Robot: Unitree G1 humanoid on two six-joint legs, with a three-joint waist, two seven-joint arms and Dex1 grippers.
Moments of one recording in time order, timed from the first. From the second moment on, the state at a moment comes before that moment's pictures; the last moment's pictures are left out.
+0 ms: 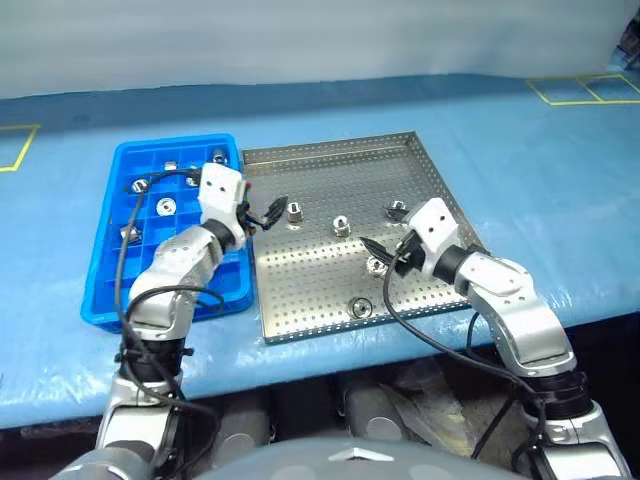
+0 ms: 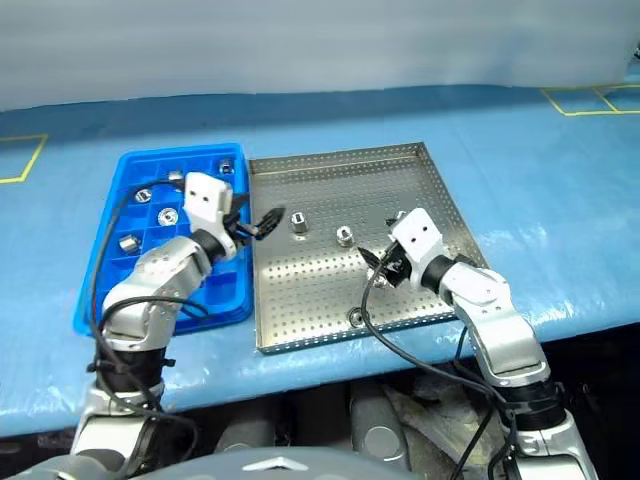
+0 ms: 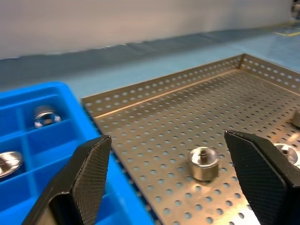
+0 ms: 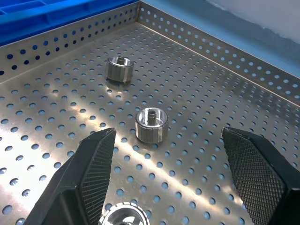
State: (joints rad) left arm -0.39 0.28 -0.02 -0.18 -0.28 0.69 -0.33; right arm -0.16 -0.51 0.07 -0.36 0.18 0.51 0.55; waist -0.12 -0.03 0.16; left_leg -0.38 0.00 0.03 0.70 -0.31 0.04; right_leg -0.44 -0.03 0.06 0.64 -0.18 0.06
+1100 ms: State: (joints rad) left arm -0.55 0.23 -0.10 0.18 -0.12 0.72 -0.27; right arm -0.10 -0.51 0.03 -0.44 0.18 0.53 0.52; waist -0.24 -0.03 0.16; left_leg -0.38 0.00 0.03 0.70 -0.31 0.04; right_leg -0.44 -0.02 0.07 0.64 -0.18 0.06
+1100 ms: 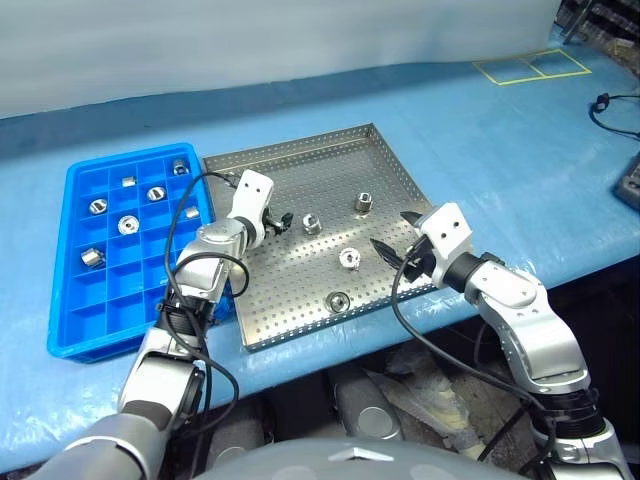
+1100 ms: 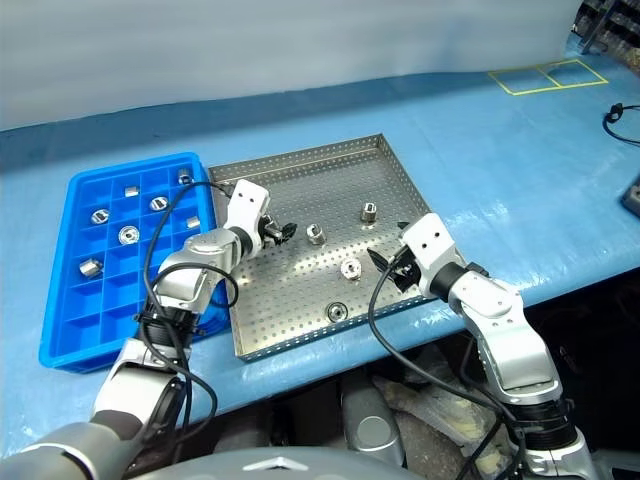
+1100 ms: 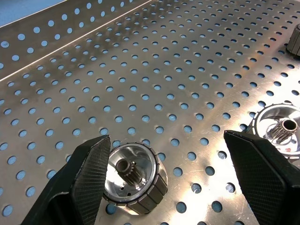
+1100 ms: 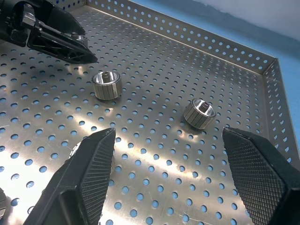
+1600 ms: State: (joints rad) left arm -0.52 0.22 -0.09 0.18 -0.12 0.74 -0.26; right arm -0.11 -0.51 0.03 -0.44 0.18 0.53 0.52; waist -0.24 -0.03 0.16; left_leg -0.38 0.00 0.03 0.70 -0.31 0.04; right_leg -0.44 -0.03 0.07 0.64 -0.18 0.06
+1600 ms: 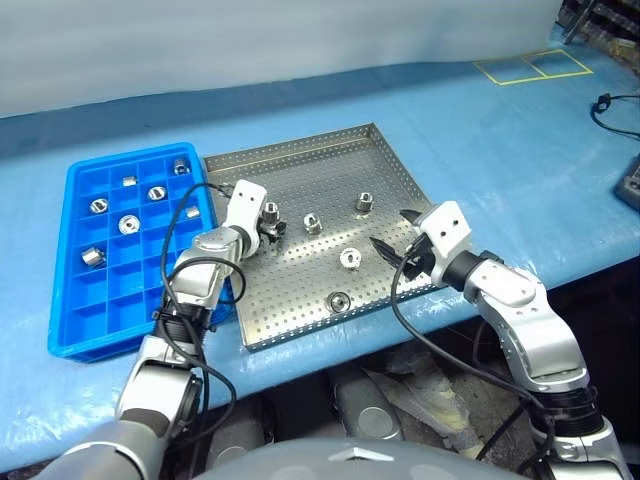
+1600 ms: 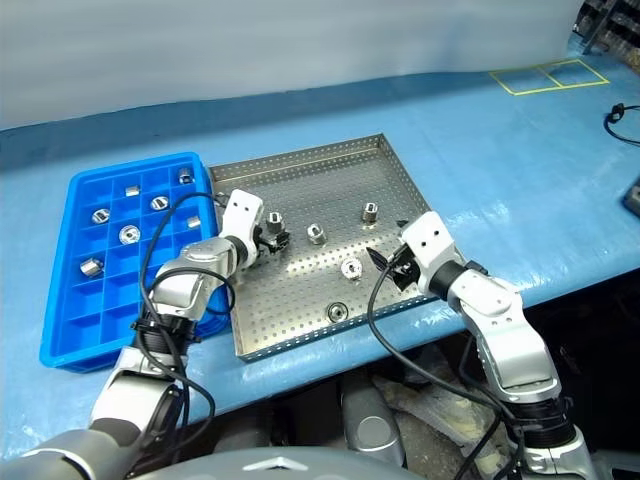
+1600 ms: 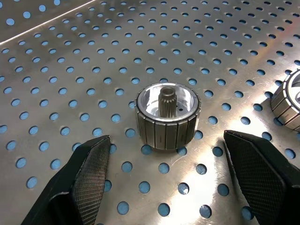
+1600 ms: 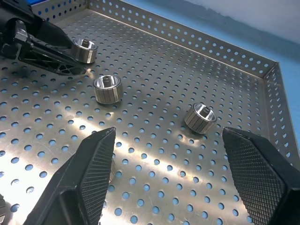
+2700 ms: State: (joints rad) left arm -0.55 0.19 -0.08 0.26 -0.08 0.67 -0.26; right arm -0.12 -0.51 0.03 -0.44 0.17 0.53 0.52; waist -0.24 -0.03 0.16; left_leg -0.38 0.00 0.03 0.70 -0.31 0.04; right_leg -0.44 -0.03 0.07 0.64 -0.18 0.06
